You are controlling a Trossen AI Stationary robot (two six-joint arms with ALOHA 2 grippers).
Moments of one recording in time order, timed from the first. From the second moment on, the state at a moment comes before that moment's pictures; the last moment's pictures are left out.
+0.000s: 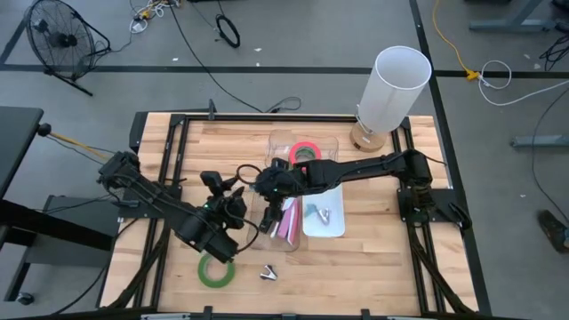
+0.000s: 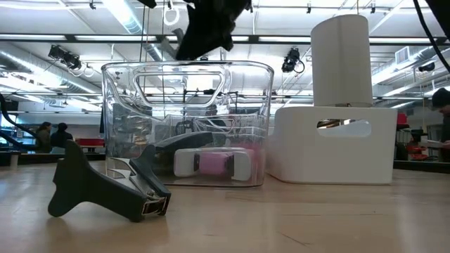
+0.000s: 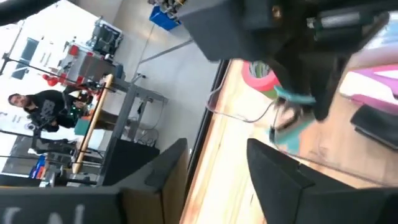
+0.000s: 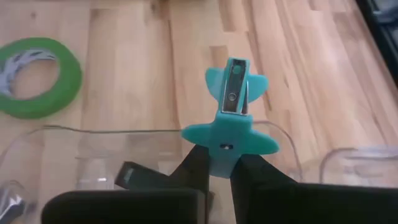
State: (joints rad) left arm -0.58 1.64 1.54 -1.57 -1.18 -0.74; right arm 0.09 2.02 1.86 -0.70 0.18 0.10
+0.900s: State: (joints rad) left arm -0.58 1.55 1.53 -1.57 -0.94 -0.63; right arm 0.27 1.80 1.66 -1.42 0.25 0.72
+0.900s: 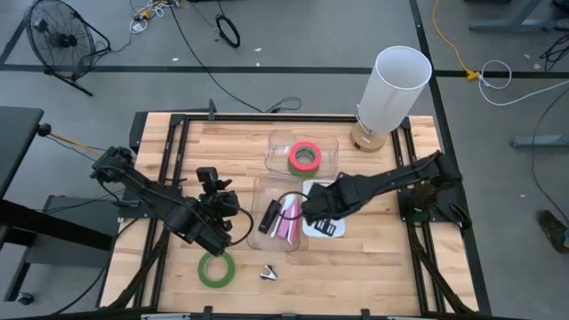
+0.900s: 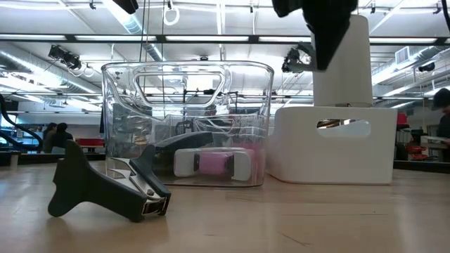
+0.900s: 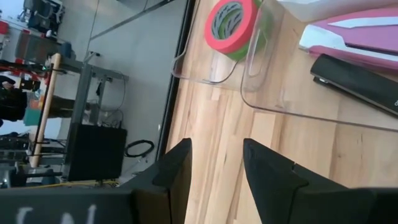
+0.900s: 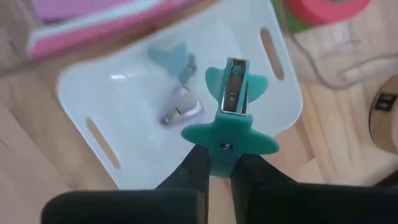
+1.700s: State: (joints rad) left arm -0.58 1.55 1.53 -1.47 -0.91 -0.66; right arm 0.28 1.80 1.42 -1.19 0.23 0.54
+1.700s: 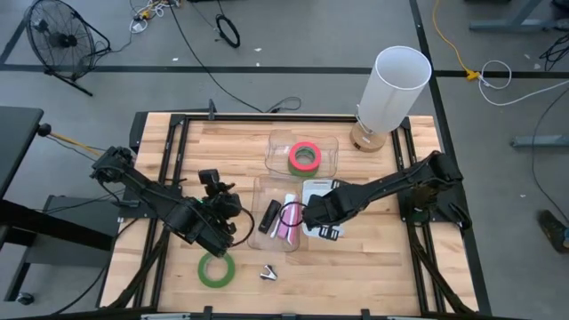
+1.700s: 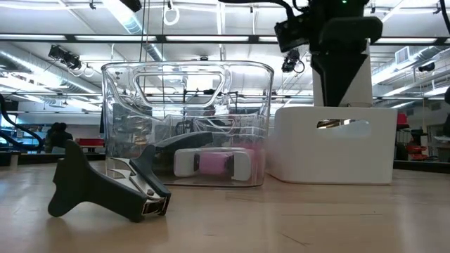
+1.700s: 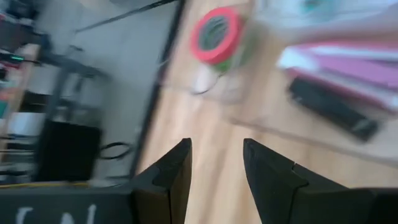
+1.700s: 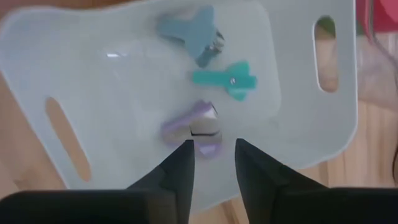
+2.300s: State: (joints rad) left arm -0.65 1.81 1.53 -0.88 -0.36 -0.33; right arm 0.29 1.80 1.59 -1.05 0.30 0.40
